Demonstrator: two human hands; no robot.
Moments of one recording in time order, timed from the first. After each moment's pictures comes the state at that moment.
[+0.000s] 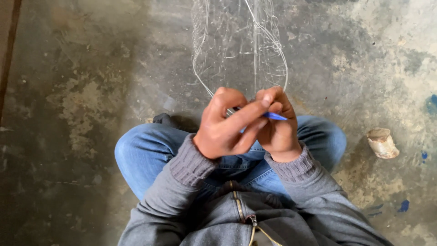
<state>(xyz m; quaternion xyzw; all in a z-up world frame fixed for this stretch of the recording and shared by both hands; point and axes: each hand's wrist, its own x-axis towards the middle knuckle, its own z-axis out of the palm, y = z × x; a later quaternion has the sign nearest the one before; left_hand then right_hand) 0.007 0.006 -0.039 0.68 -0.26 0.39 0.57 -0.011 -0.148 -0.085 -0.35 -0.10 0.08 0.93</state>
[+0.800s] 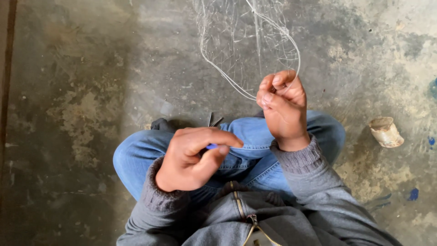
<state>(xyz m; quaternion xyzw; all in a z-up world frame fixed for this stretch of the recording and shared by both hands) -0.025 0.059 0.024 0.61 -0.23 -0.05 0.76 0.011 -0.175 -0.077 -0.45 -0.04 -0.01 0.89</state>
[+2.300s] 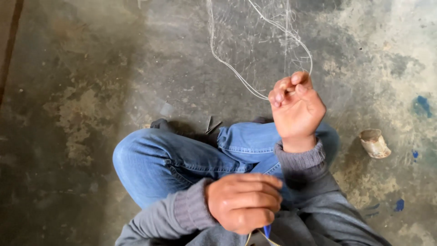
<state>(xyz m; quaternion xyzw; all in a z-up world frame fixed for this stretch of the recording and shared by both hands) -0.082 0.012 0.010 0.48 -0.50 0.18 0.70 0.014 -0.176 -0.037 -0.38 0.05 0.00 0.93</state>
